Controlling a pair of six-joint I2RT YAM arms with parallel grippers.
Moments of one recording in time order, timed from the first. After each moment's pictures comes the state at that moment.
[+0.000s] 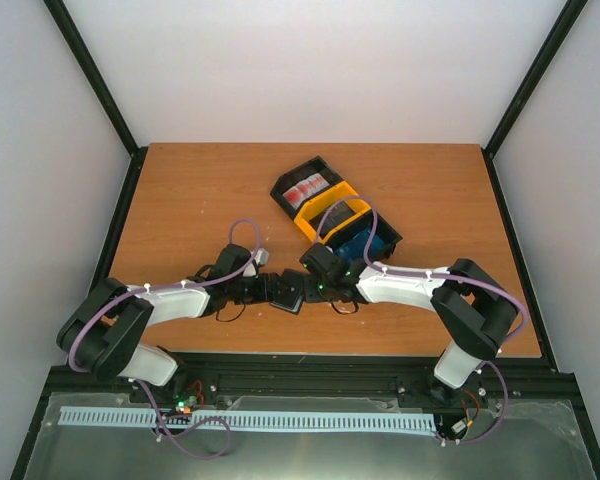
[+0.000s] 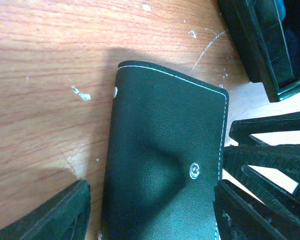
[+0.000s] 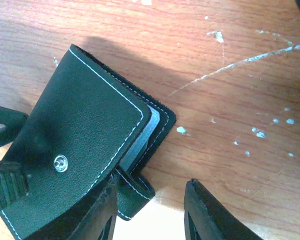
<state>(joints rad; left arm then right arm) -0.57 1.43 0.46 0.14 0.41 -0.69 0.91 1.66 0.90 -0.30 0.05 0.71</state>
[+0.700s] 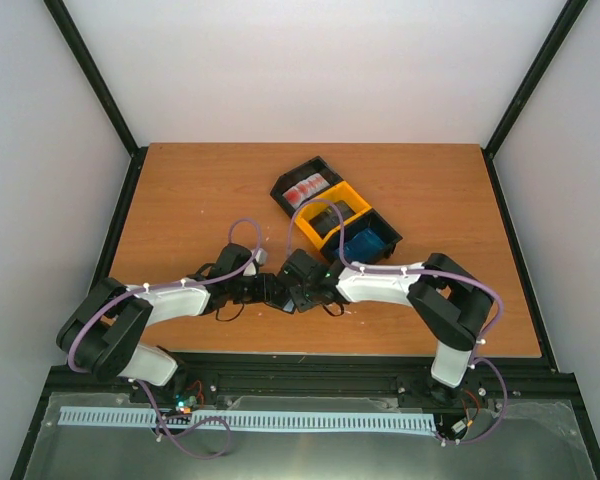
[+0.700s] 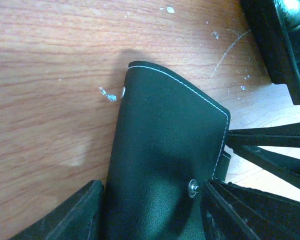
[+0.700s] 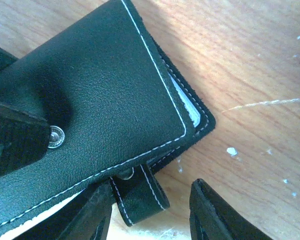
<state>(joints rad) -0.57 1.43 0.49 0.07 0.35 -0.66 0.98 1.78 1.00 -0.36 0.08 0.42</state>
